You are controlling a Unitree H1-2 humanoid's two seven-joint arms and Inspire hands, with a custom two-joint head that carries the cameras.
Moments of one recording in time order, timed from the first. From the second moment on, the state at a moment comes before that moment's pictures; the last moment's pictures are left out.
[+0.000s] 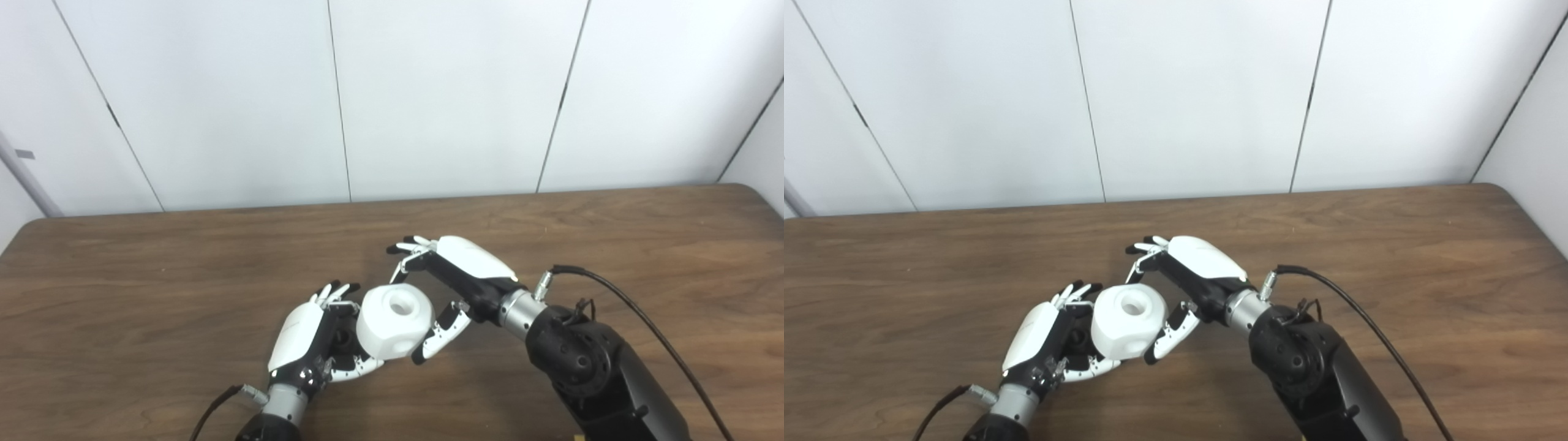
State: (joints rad) left arm -0.09 0.10 -0.25 -0.08 0.65 0.14 -0.03; right arm -0.40 -0.25 0.39 -0.28 -0.66 0.30 0.49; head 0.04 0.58
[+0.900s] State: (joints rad) left arm -0.10 0.11 -0.25 -0.08 0.64 0.15 -0.06; right arm -0.40 -0.24 0.39 -0.27 -0.66 0.30 0.49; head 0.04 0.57
